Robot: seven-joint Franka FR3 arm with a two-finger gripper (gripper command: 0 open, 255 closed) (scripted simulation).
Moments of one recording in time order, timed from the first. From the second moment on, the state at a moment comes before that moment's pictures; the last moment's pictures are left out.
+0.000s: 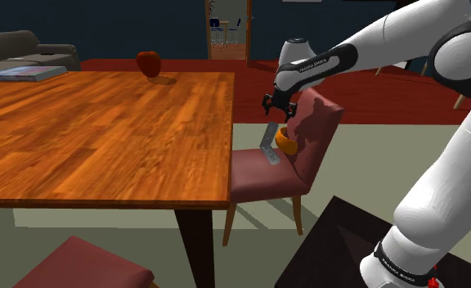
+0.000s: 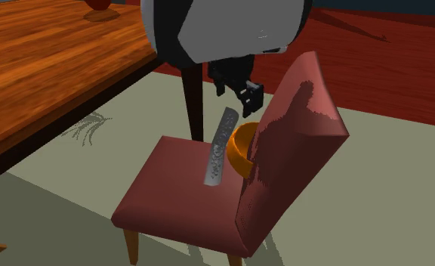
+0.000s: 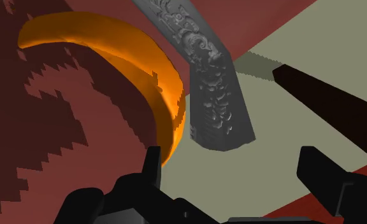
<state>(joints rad) -0.34 -0.01 0.03 -2.07 -0.12 2.32 1.09</state>
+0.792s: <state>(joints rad) -0.35 0.06 0.03 -2.08 -0.18 2.41 1.13</state>
